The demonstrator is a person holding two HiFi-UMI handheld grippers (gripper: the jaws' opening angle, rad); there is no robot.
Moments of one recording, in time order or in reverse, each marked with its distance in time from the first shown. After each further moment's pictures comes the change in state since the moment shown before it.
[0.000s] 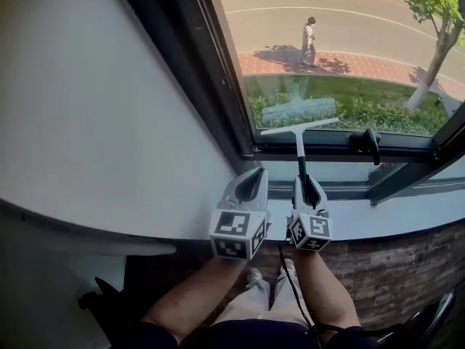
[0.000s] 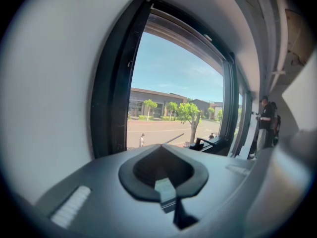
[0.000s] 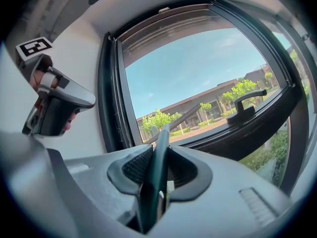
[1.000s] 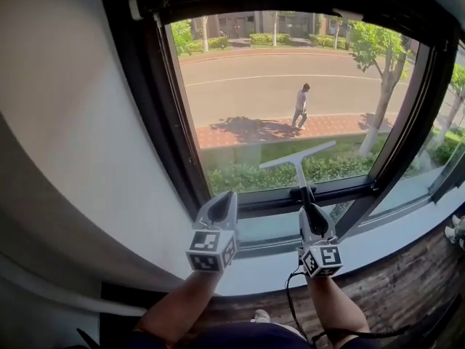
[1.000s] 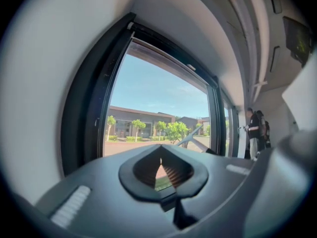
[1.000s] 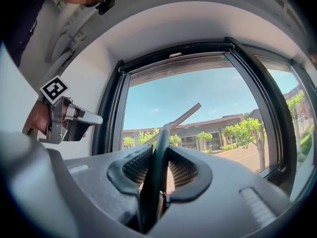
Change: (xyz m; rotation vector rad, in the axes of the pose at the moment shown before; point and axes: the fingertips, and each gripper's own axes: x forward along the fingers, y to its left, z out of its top) left arm -0.001 -0.041 0.129 0.076 -0.227 -0.129; right arm -0.084 -0.064 0.195 -0.263 -0.239 -0.018
